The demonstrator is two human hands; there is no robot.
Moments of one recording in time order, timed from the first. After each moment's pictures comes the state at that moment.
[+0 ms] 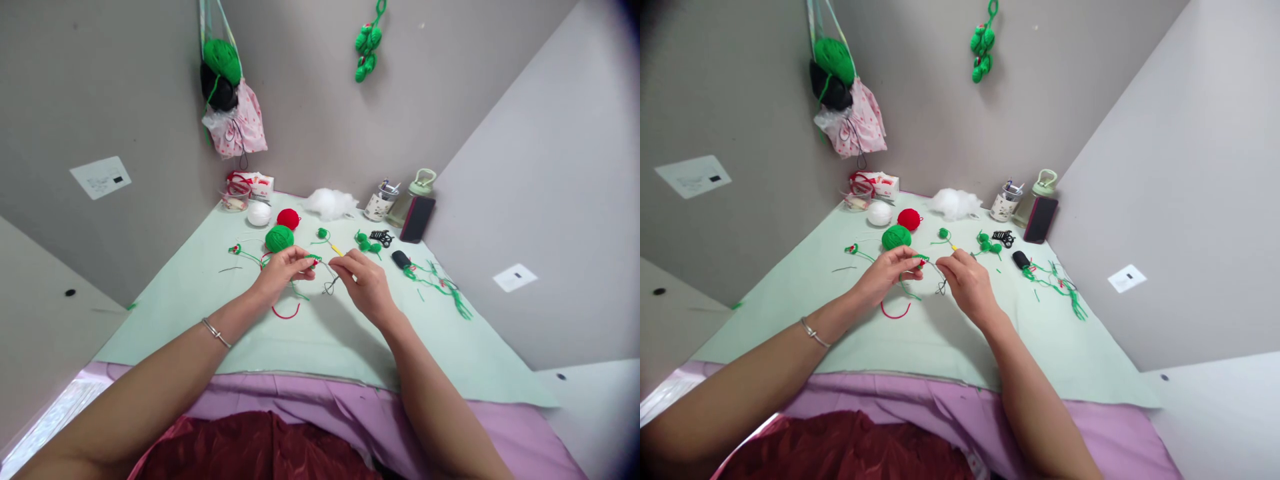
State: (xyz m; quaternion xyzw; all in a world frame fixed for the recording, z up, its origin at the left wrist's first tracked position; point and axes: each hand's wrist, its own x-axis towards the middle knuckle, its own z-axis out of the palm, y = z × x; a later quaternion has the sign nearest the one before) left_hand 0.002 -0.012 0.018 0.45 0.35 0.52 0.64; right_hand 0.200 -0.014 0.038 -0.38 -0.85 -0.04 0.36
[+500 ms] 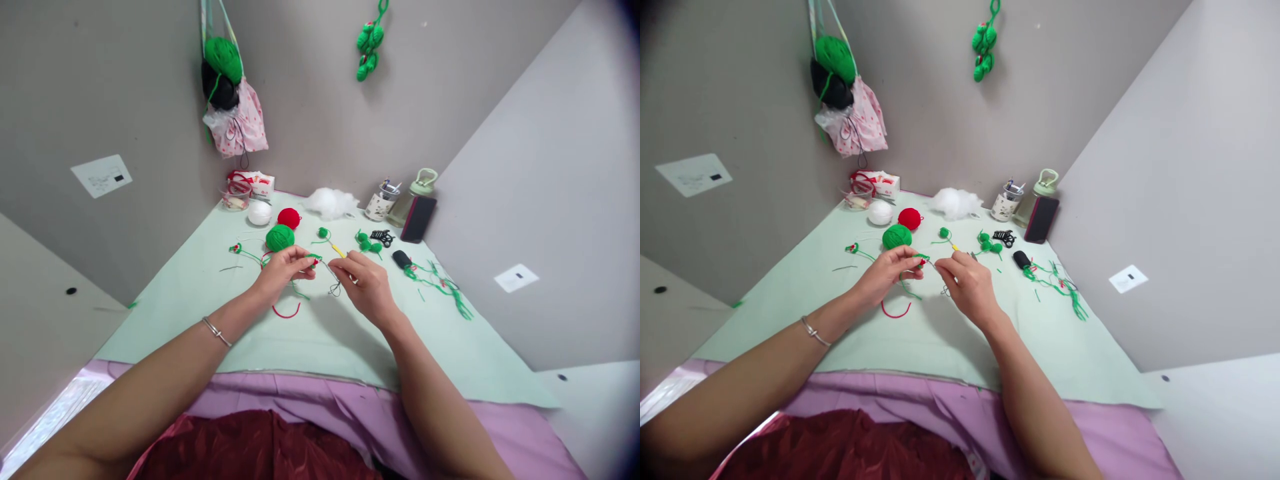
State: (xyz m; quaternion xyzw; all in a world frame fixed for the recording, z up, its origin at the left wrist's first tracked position) left_hand 0.002 -0.012 0.019 0.45 0.35 0.52 0.63; right_hand 0.200 -0.018 0.041 -0.37 -0.86 -0.04 0.35
